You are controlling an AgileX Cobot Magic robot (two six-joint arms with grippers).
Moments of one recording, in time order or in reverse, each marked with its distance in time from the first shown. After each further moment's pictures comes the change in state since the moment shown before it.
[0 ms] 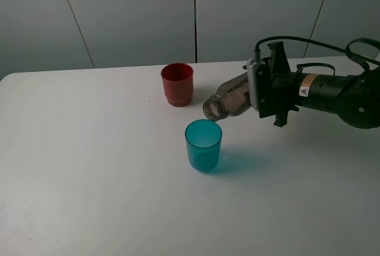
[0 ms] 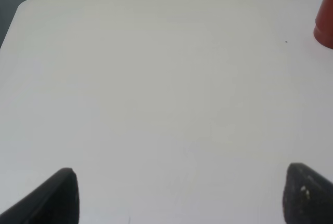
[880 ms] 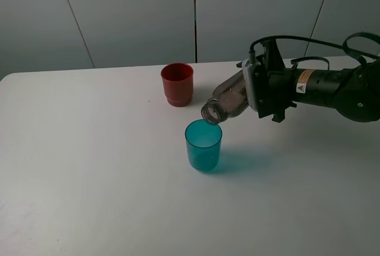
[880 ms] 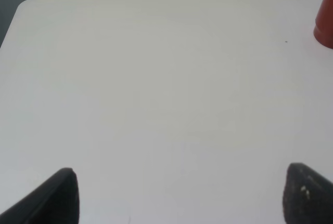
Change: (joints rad) left arm 0.000 0.000 0.000 0.000 0.000 0.000; right arm 0.000 0.000 -0.040 -0.100 0.015 -0.005
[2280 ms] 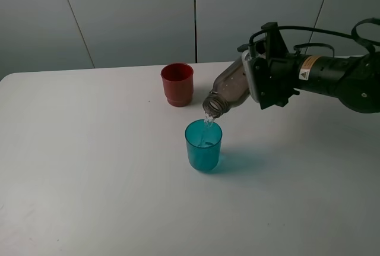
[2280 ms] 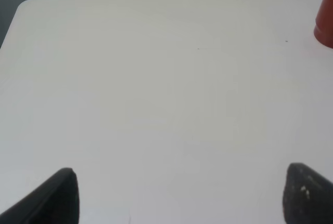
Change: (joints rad) left arm 0.000 0.000 0.000 0.000 0.000 0.002; right arm 0.005 -0.054 -0.021 0.045 -0.008 -0.142
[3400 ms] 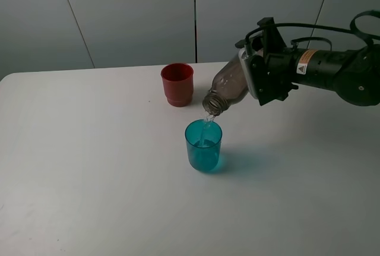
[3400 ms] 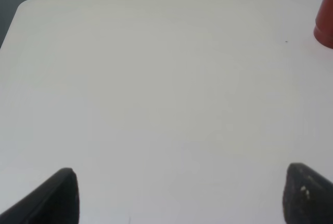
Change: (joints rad) left arm 0.000 0.000 0.000 0.000 0.000 0.000; right arm 0.006 -0.004 -0.036 -0.008 0.037 -0.043
